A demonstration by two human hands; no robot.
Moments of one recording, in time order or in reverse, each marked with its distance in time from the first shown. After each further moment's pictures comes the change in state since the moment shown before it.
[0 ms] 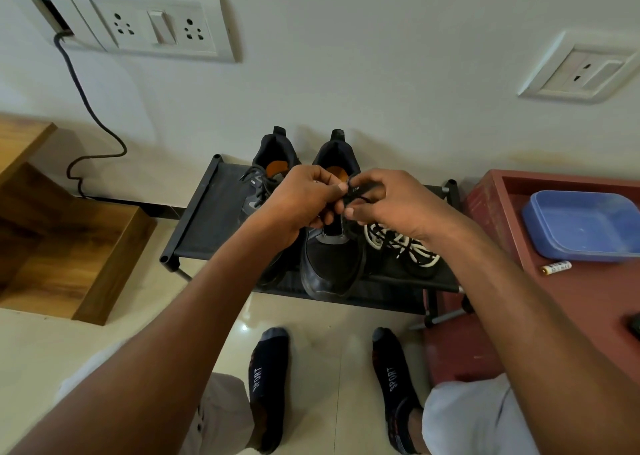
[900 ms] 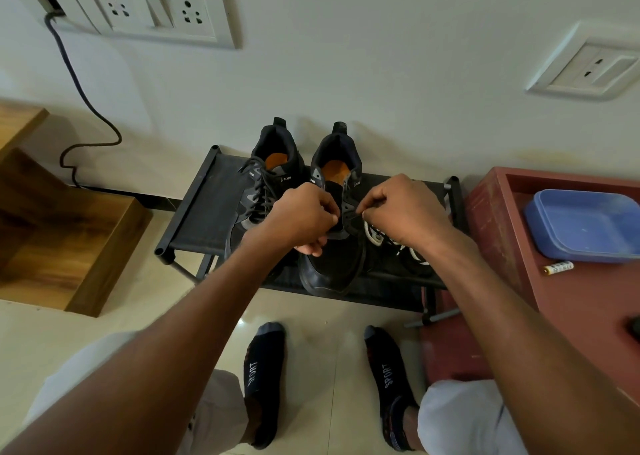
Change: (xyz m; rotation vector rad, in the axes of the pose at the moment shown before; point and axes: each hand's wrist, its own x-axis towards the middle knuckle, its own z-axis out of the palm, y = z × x) left_hand 0.003 -0.023 0.006 0.455 -0.064 -0.154; right_hand 0.008 0.020 0.010 -0.510 0.195 -0.032
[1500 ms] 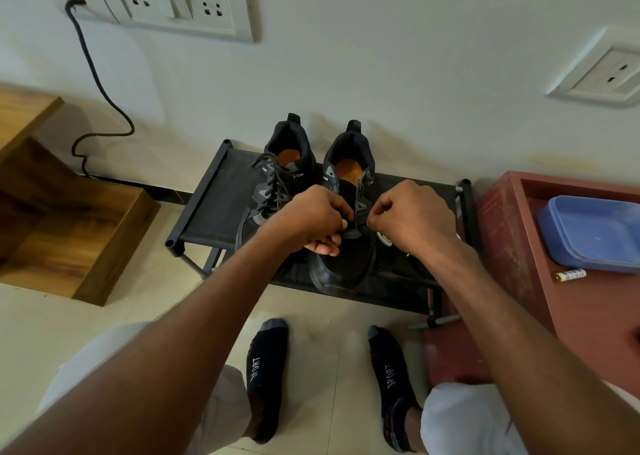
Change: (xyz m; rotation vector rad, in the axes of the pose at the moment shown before) left_hand 0.003 -0.006 -0.003 -0.155 -0.108 -0.088; right_hand -0.005 -0.007 0.012 -0.121 0.054 0.011
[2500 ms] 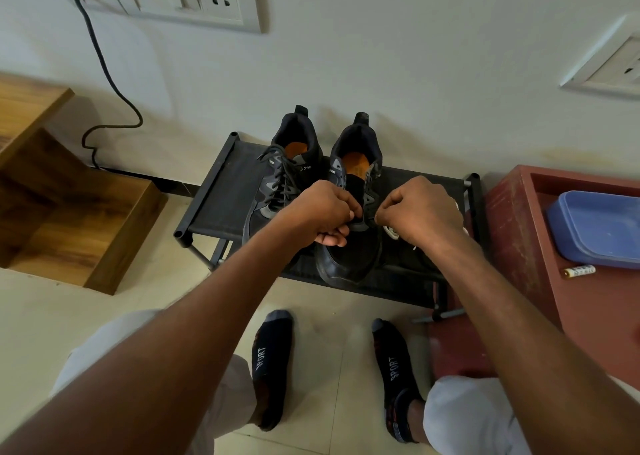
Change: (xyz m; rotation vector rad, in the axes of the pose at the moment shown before) left_hand -0.002 0.002 0.006 -0.078 0.032 -0.038; right_hand 0.002 0.001 0.003 0.088 -0.043 0.130
